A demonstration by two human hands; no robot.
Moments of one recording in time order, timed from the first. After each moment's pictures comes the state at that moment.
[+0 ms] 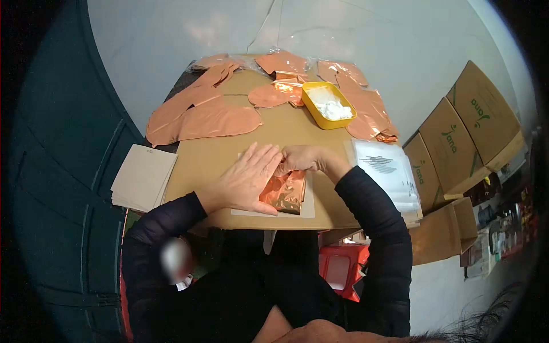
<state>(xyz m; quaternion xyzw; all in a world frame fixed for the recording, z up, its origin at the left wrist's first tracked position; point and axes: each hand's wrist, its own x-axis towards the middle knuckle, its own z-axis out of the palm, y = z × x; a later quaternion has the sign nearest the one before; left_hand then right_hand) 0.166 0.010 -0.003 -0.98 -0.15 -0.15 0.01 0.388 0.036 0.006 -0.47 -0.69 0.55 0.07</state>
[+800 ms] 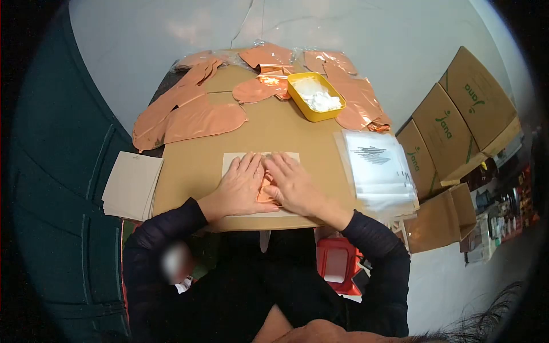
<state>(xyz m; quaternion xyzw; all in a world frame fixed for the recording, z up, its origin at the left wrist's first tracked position) 0.187 0.003 -0.040 -0.96 -0.24 -0.14 0.01 0.383 -0.054 -0.042 -0.48 -0.84 -0.01 0.26</state>
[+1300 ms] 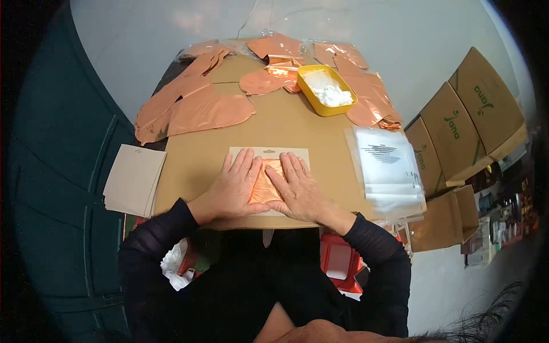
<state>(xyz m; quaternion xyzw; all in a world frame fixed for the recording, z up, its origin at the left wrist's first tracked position) 0.154 0.005 -0.046 -0.96 -0.26 -0.08 -0.03 0.380 -0.062 -0.058 -0.47 -0.87 -0.05 0.16</state>
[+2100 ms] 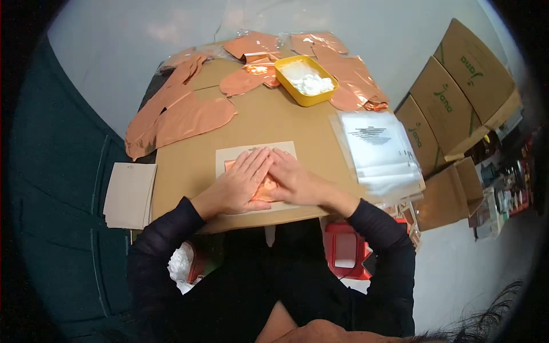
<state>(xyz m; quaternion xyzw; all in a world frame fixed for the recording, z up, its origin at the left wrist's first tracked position) 0.186 0.016 -0.040 -0.98 -0.10 -0.13 -0.06 0.401 -0.059 -0.057 -0.46 -0.85 0.12 0.24</state>
